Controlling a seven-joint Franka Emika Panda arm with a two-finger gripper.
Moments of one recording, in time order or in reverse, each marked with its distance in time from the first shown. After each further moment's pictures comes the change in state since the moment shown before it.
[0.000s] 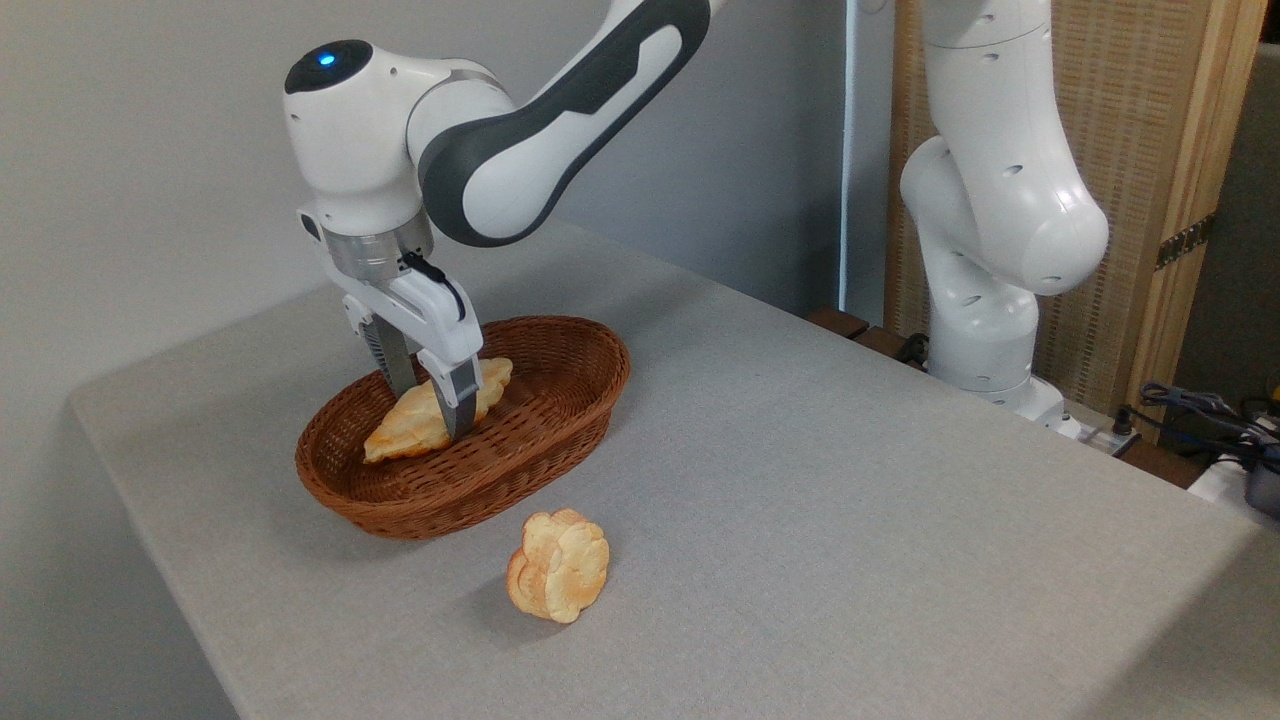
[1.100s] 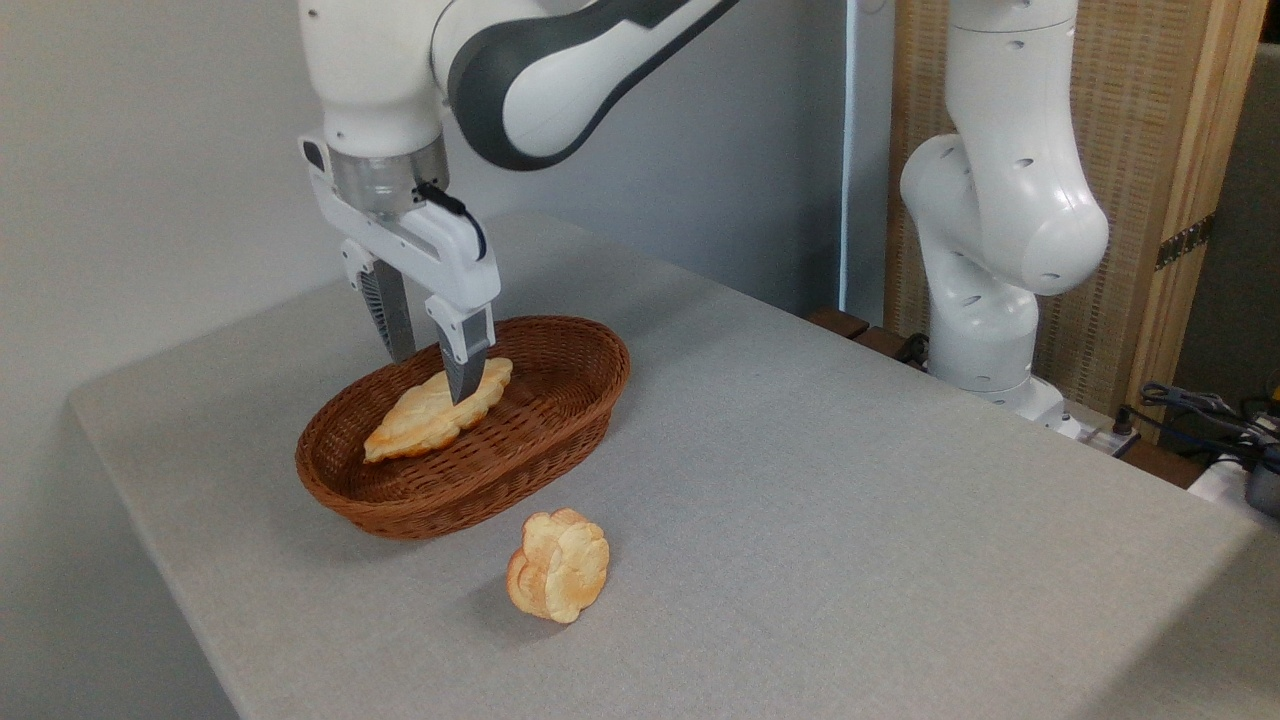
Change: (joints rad) arm 0.001 -0.124 0.066 -0.001 0.015 -0.080 0.017
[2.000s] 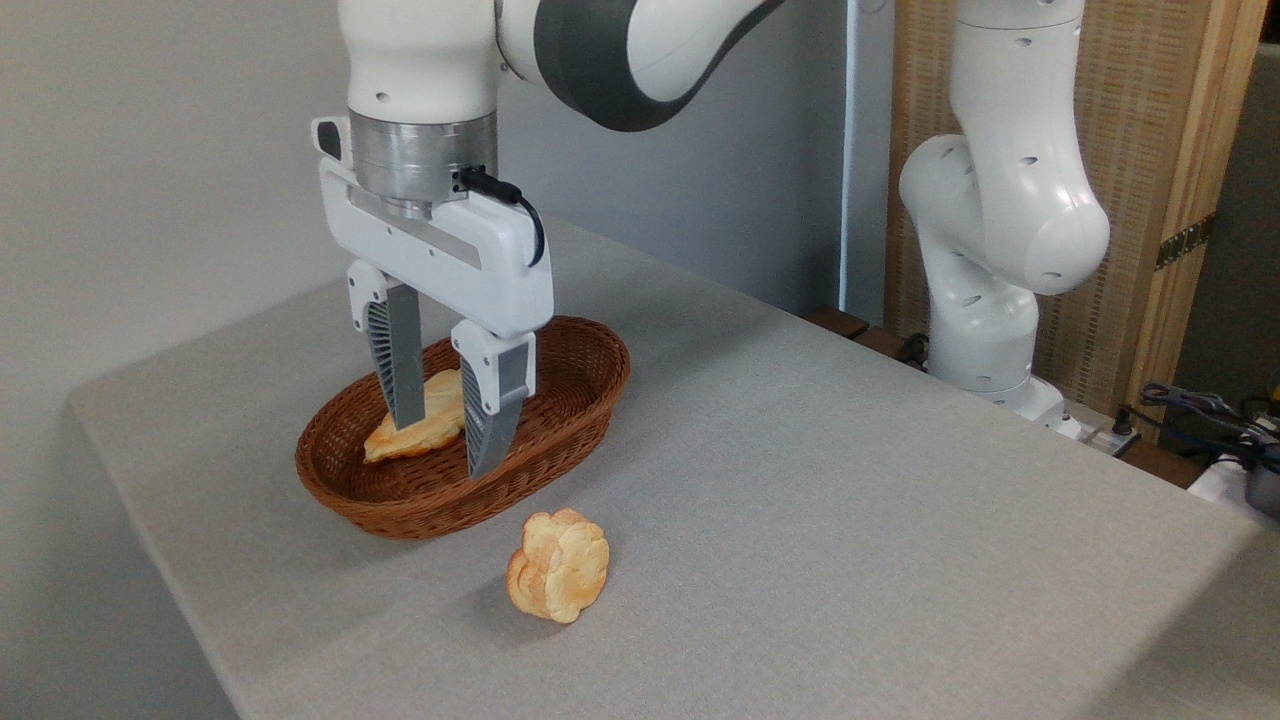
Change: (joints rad) arm 0.014 -0.049 0.252 0.073 0.134 -0.008 0.193
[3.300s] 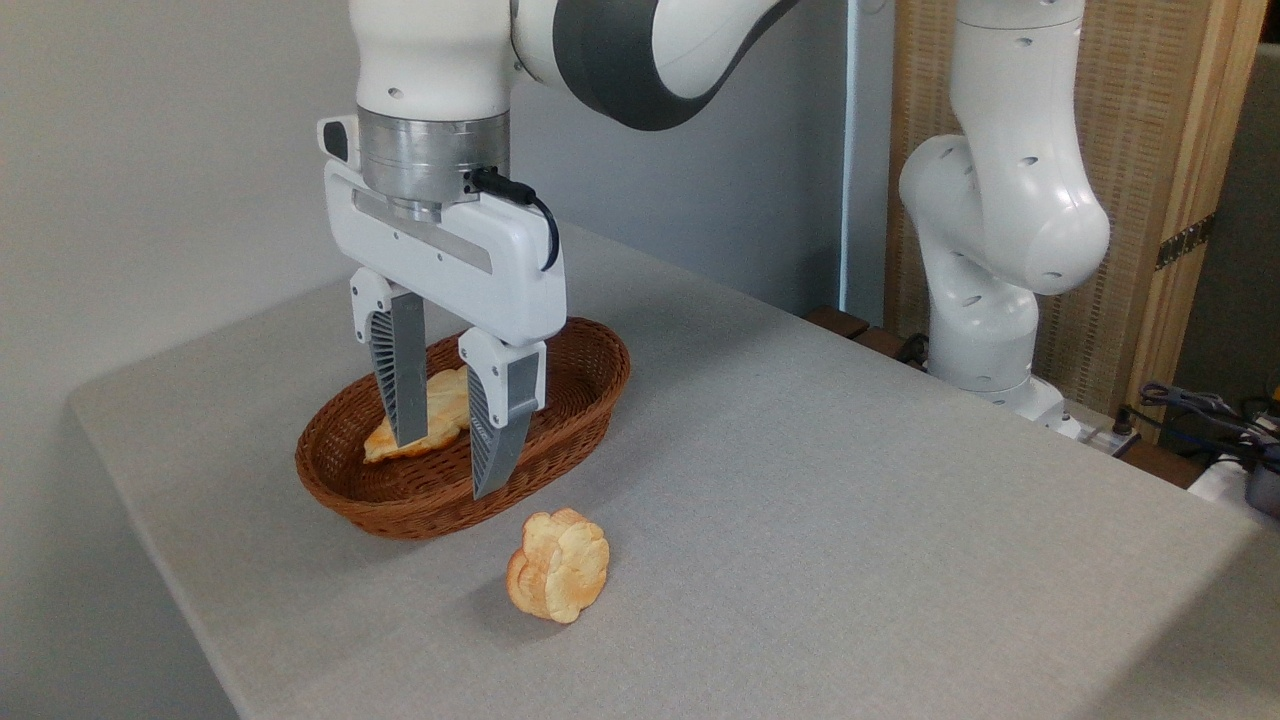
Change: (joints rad) arm 0.005 -0.001 0.041 0.002 0.025 0.029 0.054
